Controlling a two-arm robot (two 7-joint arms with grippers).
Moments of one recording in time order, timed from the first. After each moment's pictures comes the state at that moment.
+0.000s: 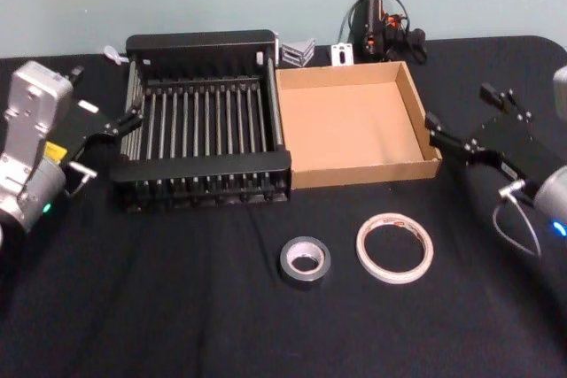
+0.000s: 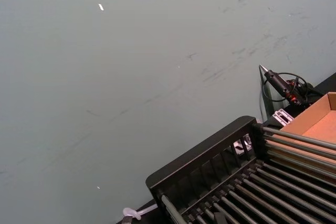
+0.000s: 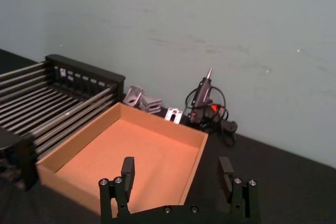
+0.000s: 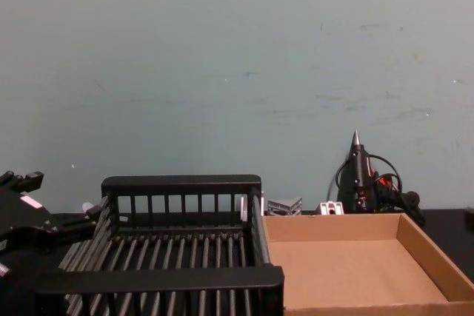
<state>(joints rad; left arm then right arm) -0.20 0.60 0.45 -1.41 -0.25 -0.12 0.03 -0.04 0.65 -0.28 -1.73 0.42 0.01 0.10</state>
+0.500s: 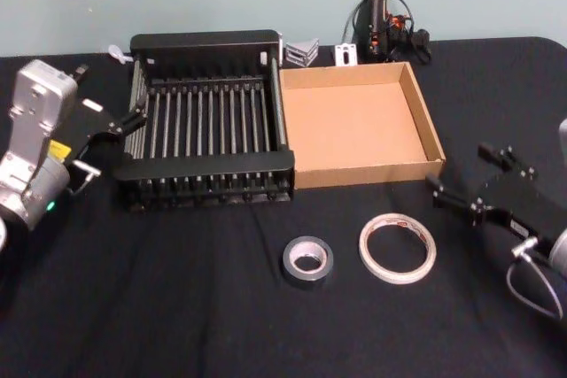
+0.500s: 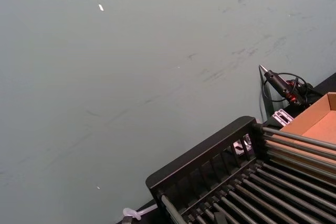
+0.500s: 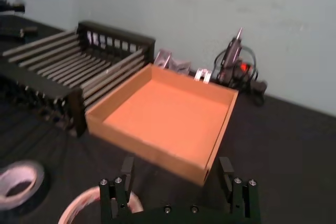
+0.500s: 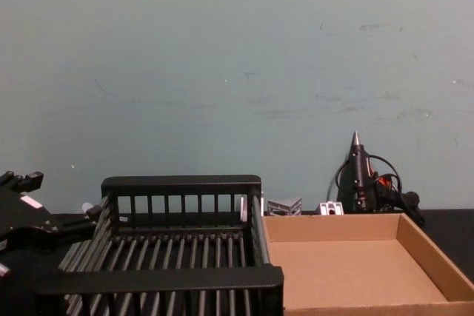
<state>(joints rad) -0.20 0.60 0.45 -1.41 -0.25 -0.12 0.03 -0.23 0.70 -0.22 -1.87 0.46 0.10 0.14</state>
